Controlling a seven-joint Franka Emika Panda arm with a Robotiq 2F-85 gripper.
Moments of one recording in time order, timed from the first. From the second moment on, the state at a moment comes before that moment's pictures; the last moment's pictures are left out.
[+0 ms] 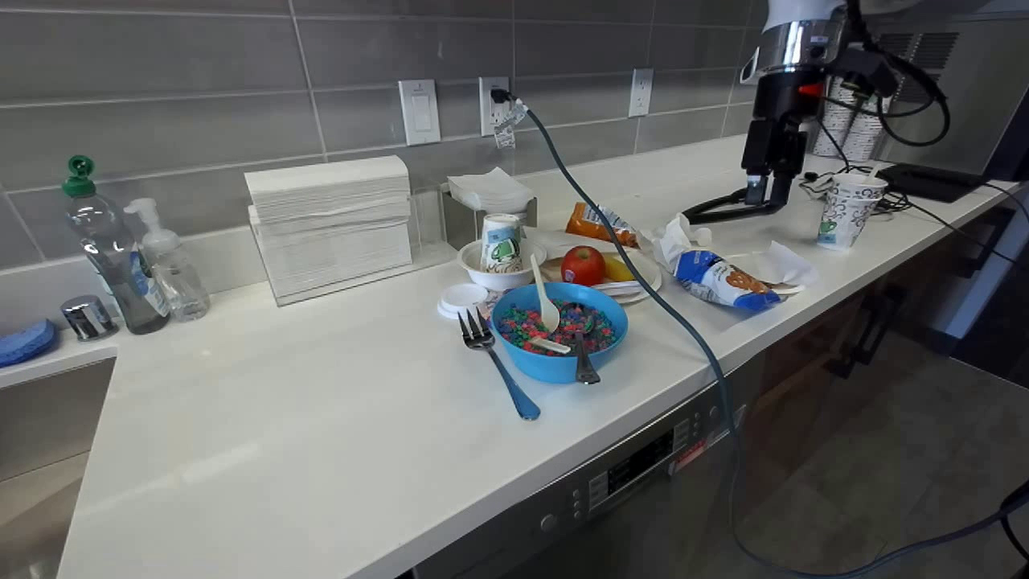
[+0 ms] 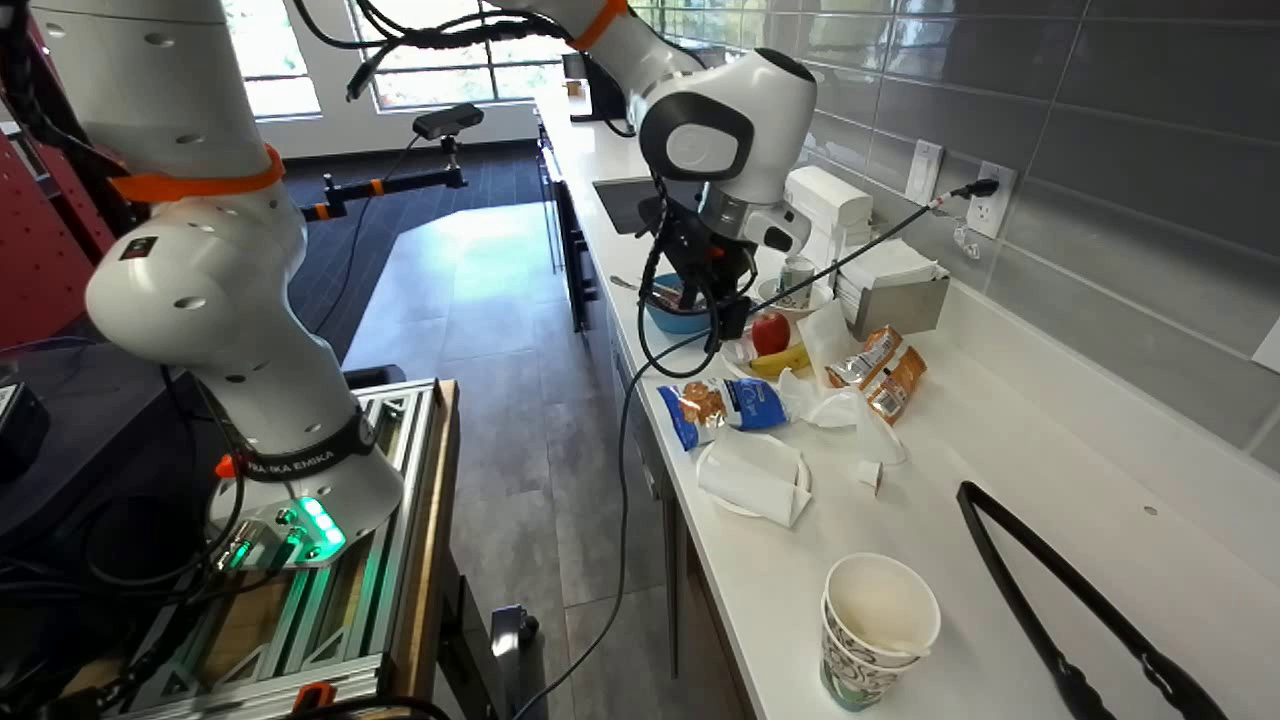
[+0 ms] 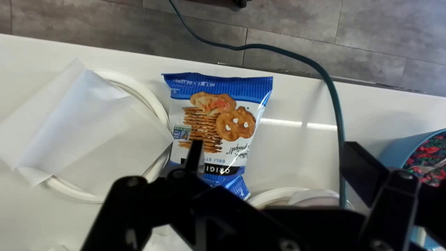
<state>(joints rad) 0.06 0.14 0.00 -2.23 0.23 2.18 -0.25</state>
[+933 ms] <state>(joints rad) 0.06 0.41 0.01 -2.04 0.14 2.29 -0.08</state>
